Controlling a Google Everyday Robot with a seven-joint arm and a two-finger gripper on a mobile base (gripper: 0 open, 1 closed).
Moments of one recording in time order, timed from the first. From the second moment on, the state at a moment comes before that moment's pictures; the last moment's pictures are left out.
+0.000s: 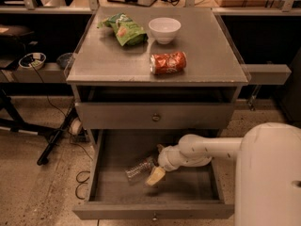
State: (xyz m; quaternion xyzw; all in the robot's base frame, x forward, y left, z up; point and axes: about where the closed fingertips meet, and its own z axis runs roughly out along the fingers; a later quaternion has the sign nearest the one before) arm 0.589 -0.015 0.399 -0.55 0.76 0.20 0.28
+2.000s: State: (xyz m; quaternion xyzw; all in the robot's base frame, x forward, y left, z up) arm 0.593 0.010 0.386 -0.56 0.75 0.22 0.27
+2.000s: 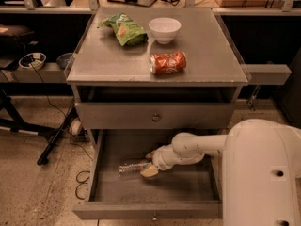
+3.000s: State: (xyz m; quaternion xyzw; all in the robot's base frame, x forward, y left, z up) arm 0.593 0.010 0.387 -0.56 0.75 0.22 0.27
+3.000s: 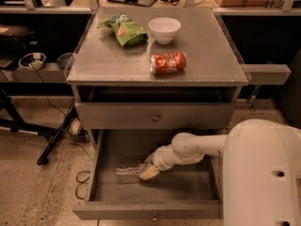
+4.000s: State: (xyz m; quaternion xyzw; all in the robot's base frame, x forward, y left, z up) arm 0.575 -0.026 0.451 -0.53 0.75 0.21 0.34
